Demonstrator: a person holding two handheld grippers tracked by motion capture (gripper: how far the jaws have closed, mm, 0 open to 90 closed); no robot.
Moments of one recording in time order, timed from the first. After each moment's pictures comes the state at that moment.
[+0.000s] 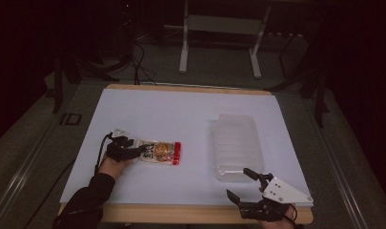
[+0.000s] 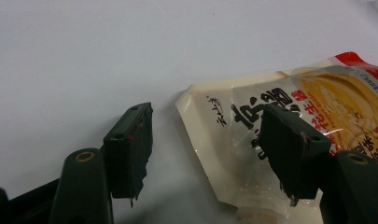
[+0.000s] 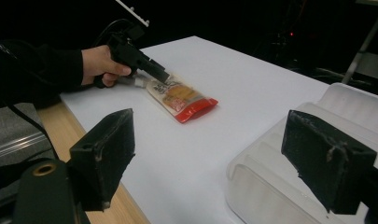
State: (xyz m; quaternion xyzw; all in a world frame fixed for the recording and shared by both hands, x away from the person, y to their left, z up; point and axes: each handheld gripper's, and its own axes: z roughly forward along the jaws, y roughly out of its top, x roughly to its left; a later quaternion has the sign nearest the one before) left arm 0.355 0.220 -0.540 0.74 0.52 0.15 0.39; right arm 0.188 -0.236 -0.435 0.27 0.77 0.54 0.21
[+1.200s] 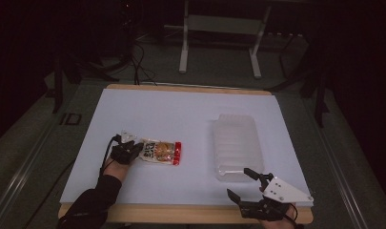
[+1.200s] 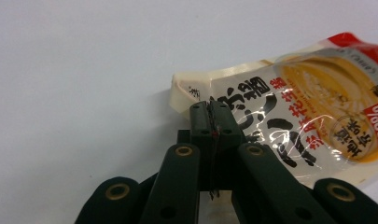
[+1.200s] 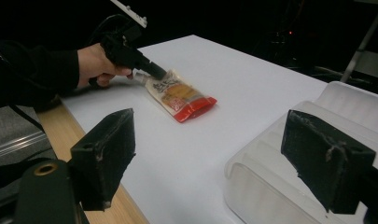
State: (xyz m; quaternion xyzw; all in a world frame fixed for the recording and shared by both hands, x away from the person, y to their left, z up) left arm 0.340 0.196 -0.530 0.77 0.50 0.21 0.35; right arm 0.189 -0.237 -0.435 0.27 0.77 0.54 0.21
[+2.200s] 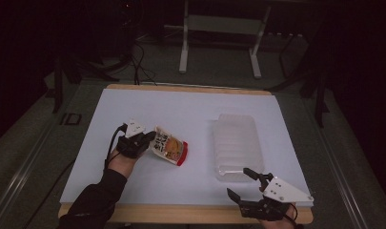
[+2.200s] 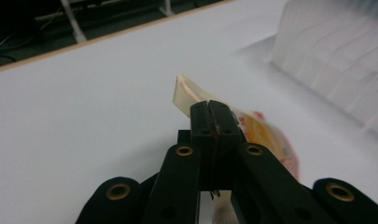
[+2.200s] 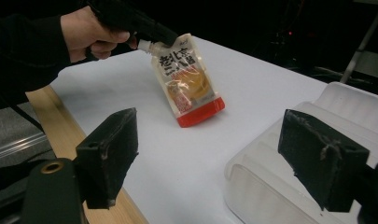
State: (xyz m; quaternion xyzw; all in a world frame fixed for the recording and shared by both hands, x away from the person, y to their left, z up) left arm 0.323 0.156 -0.449 0.77 0.41 0.23 0.43; right arm 0.189 -0.237 -0.434 0.27 0.77 0.54 0.21
